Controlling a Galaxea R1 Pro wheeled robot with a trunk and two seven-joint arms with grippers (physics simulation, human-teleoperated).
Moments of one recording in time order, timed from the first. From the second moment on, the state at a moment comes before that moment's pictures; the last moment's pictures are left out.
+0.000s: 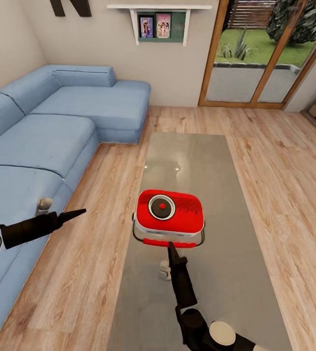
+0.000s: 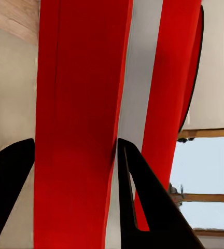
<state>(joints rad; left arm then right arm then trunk) -0.51 0.39 0.25 -1.54 0.69 1.05 -0.71 -0.52 -0.09 1.10 -0.99 0.81 0.57 -0.80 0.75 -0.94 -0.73</state>
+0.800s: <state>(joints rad) -0.54 0.37 0.16 -1.54 0.76 1.04 -0.71 -0.50 -0.07 1.11 -0.97 0.81 0.56 -0.89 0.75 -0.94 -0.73</state>
